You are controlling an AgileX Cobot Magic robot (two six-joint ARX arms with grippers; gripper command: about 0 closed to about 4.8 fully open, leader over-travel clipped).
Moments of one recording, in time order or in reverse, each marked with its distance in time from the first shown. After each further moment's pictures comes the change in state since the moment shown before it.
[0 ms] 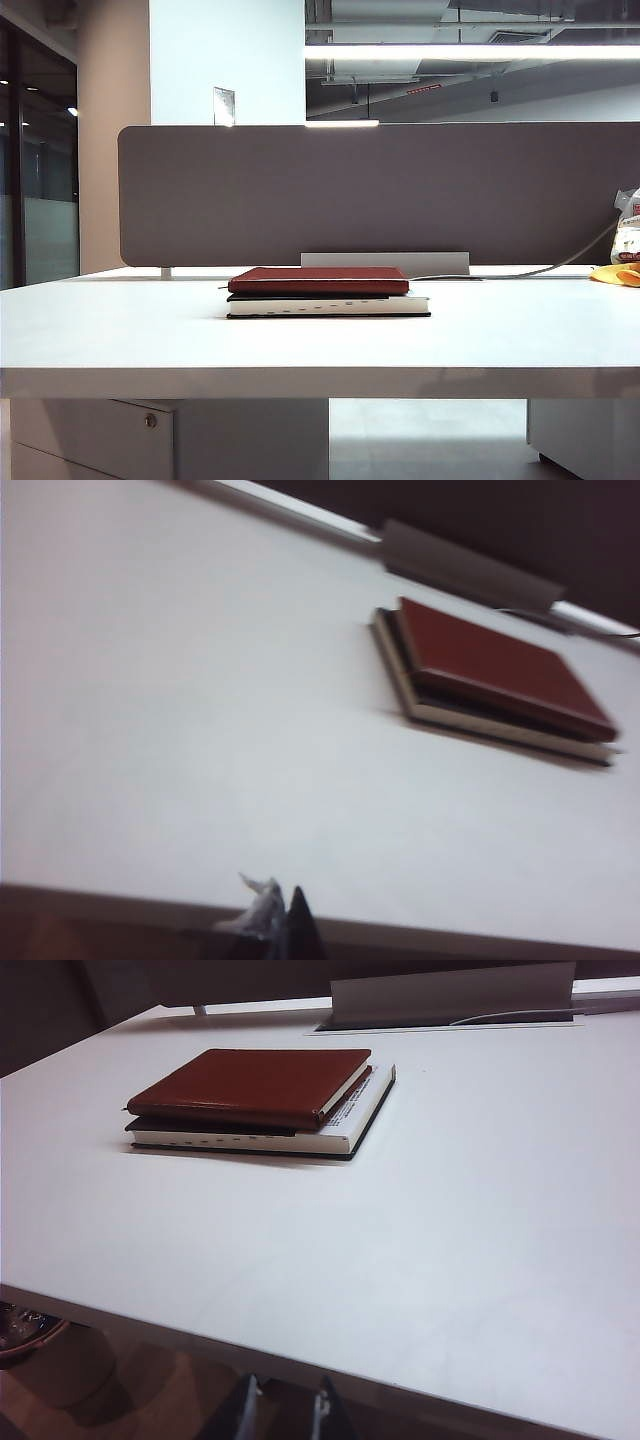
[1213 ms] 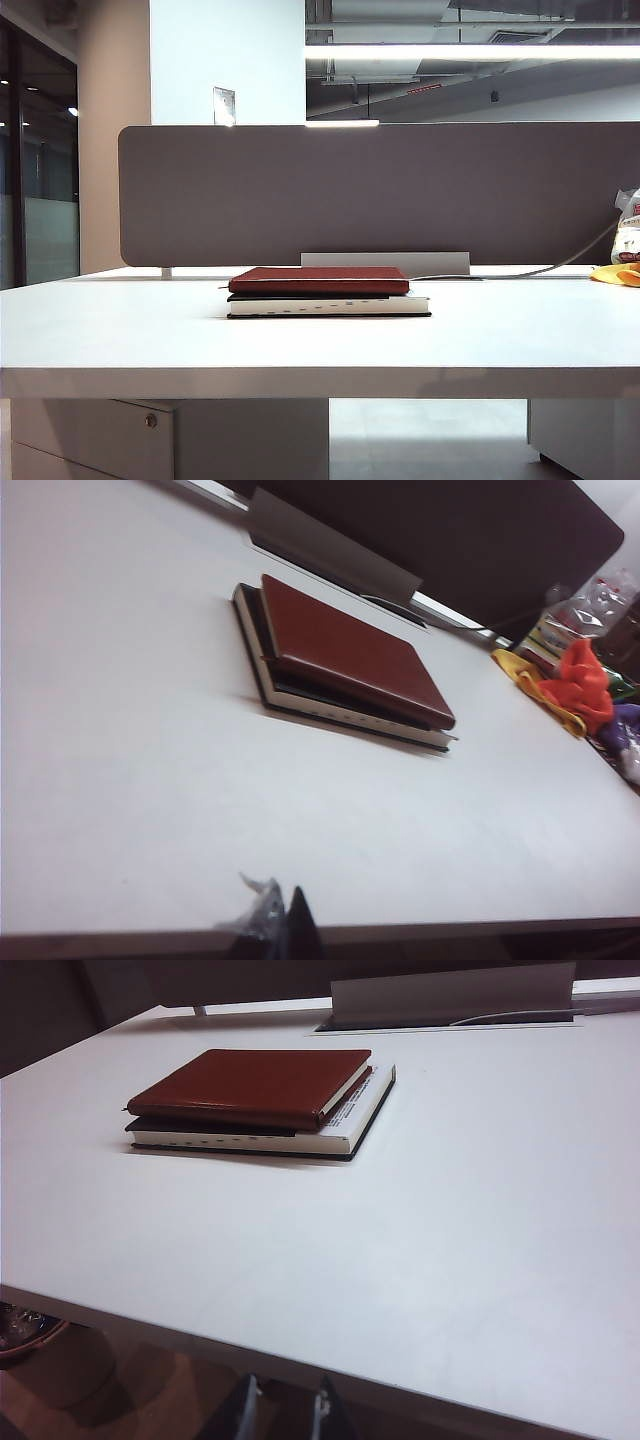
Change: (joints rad) left arm 0.000 0.225 0.001 0.271 0.261 -0.157; right arm 0.000 0.000 0.000 0.000 0.000 0.000
